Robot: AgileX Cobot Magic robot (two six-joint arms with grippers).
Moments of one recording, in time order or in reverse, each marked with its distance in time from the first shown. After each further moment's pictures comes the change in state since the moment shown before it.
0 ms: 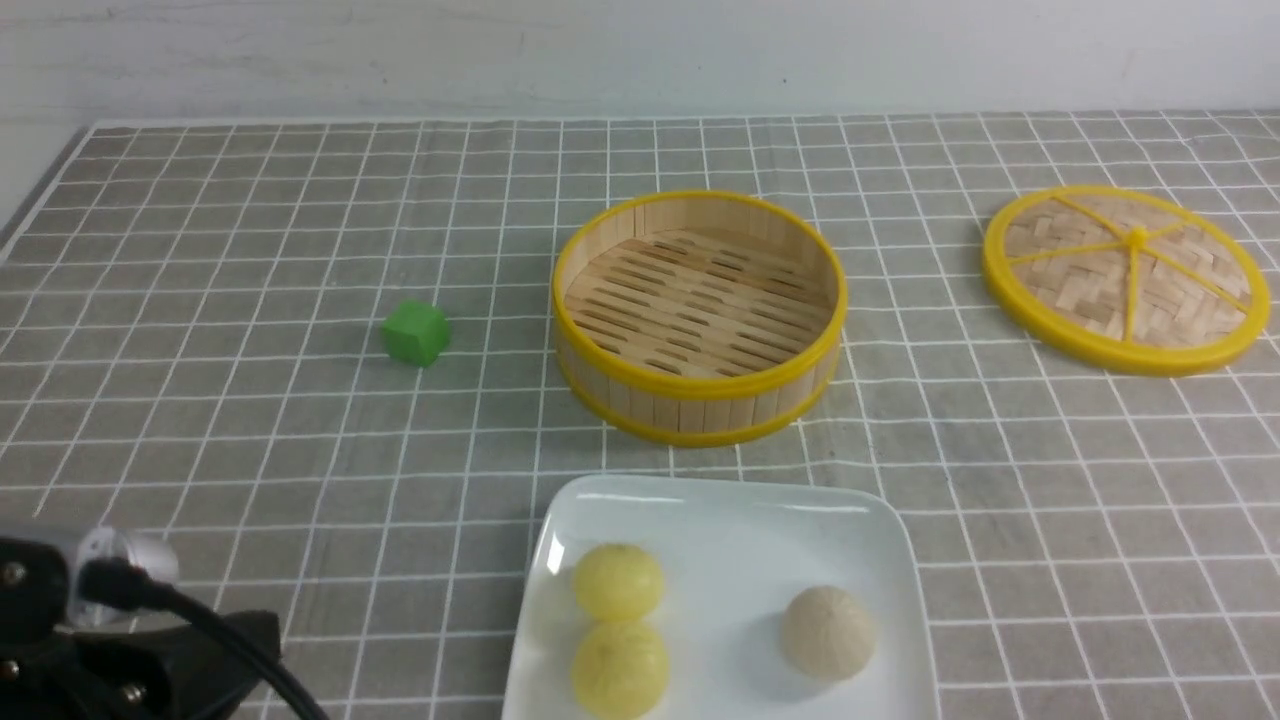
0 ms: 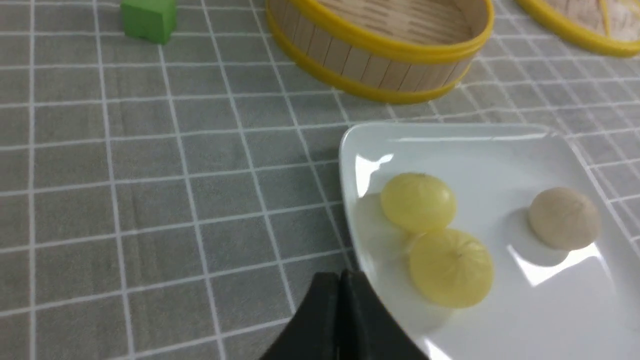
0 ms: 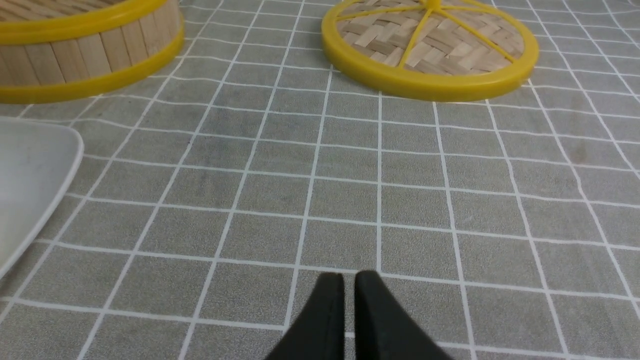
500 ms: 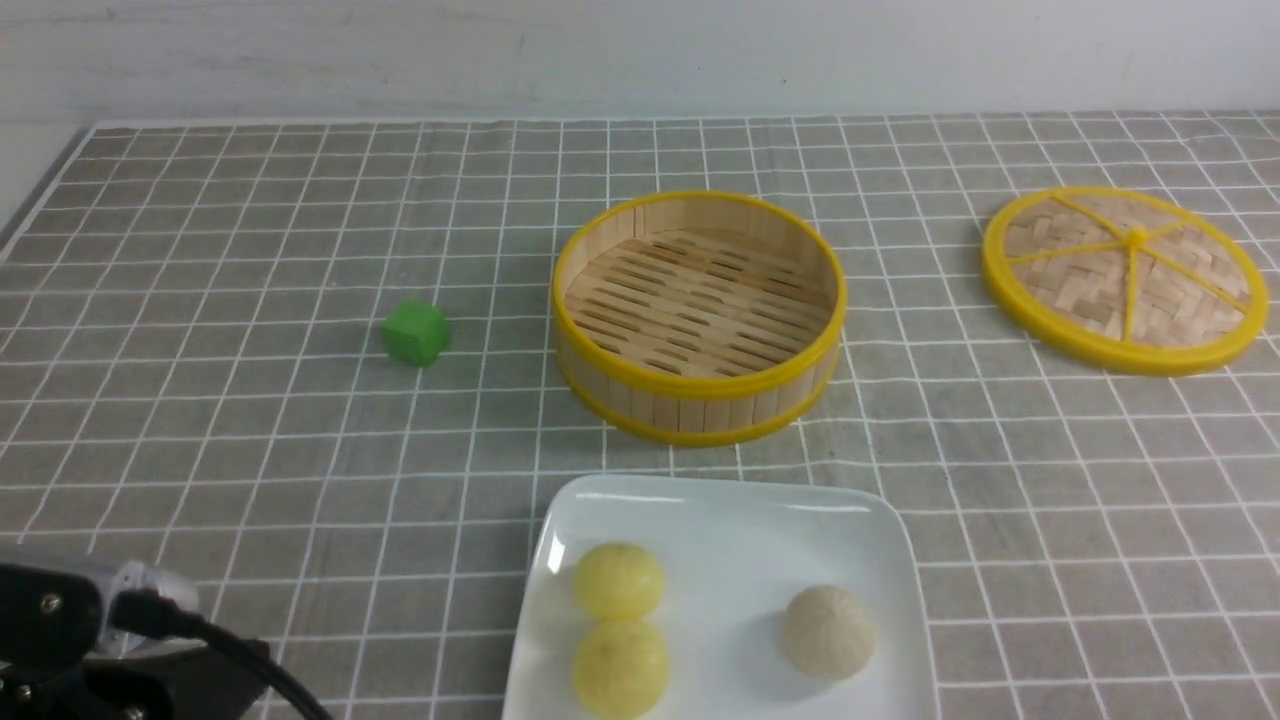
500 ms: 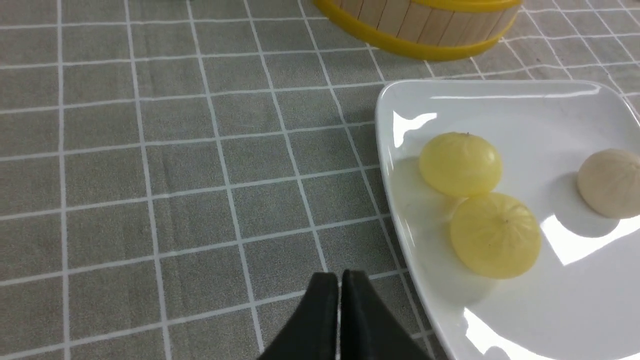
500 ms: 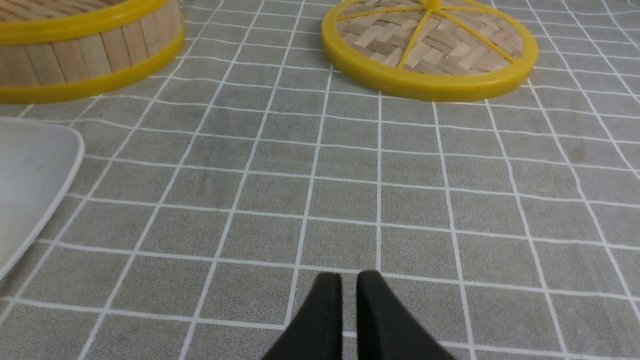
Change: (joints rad) right arm 0.000 0.000 0.000 0.000 0.000 0.000; left arm 0.035 0.000 0.034 0.013 -0.007 -0.001
